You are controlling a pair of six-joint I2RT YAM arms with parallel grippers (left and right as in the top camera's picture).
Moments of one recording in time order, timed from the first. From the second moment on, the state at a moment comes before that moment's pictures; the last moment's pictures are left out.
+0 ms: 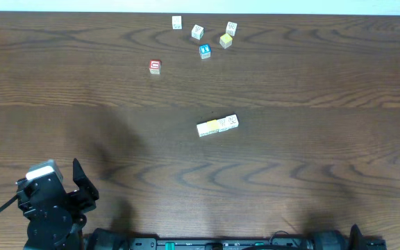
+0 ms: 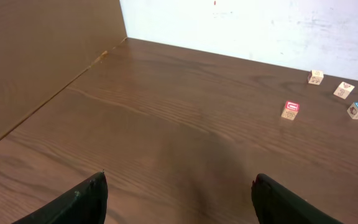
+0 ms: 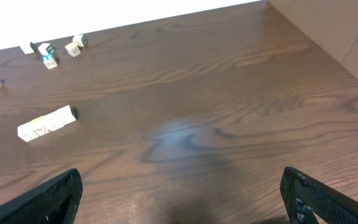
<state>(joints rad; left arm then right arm) -0.24 0.28 0.84 -0.99 -0.55 -0.23 0.08 0.16 1.25 -1.56 0.24 0.22</state>
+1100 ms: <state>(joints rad) -0.24 0.28 0.84 -1.08 -0.55 -0.25 -0.02 0.15 1.13 -0.89 0.21 0.26</state>
